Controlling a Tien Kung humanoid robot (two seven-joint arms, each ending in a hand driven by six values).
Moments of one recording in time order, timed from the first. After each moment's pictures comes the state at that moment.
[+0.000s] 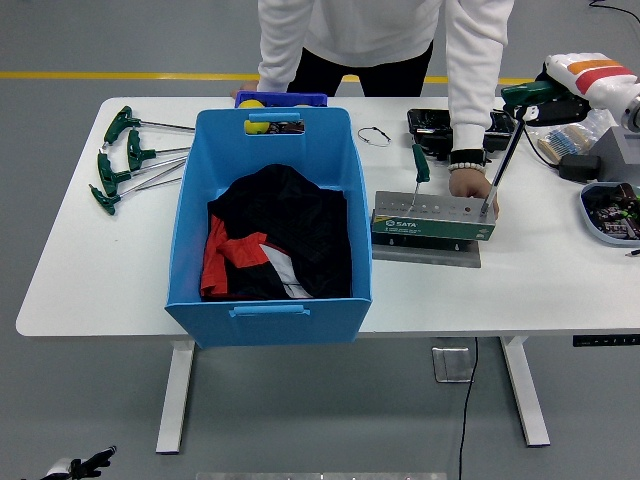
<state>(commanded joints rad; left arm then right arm) -0.21 0.10 -0.61 -0.18 0.59 0.17 0.05 1.04 -0.51 0.60 0.76 -1.78 -0.02 0.18</state>
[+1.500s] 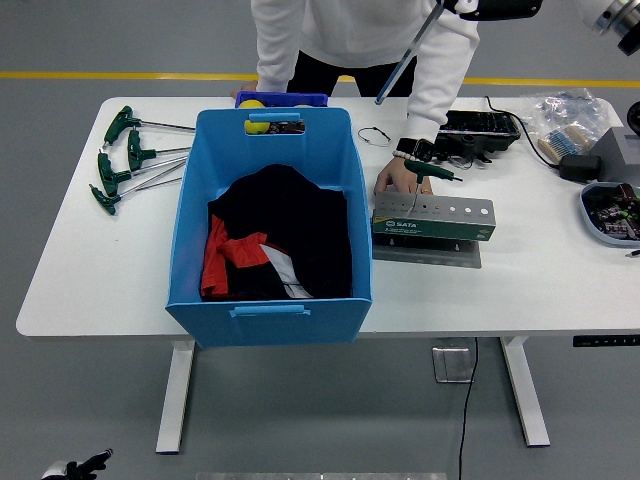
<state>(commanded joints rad) -0.20 0.11 -0.64 -0.18 0.63 0.17 0.06 1.14 -0.54 0.66 1.27 -1.76 -0.22 0.20</state>
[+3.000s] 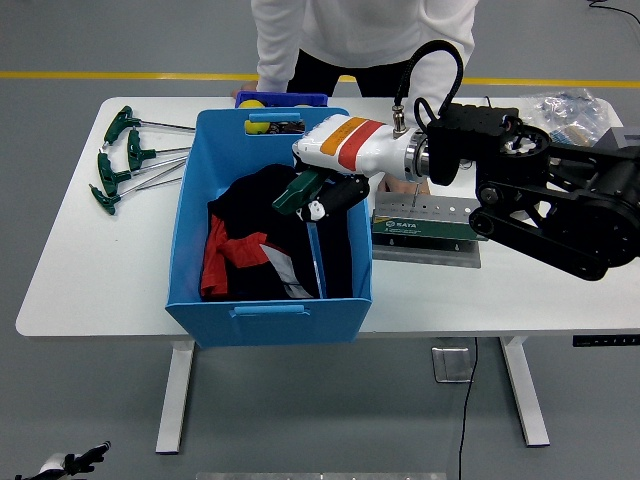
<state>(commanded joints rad) -0.21 0.11 -0.64 -0.18 0.64 0.18 0.05 1.25 -0.28 0.17 1.21 -1.64 0.06 0.10</state>
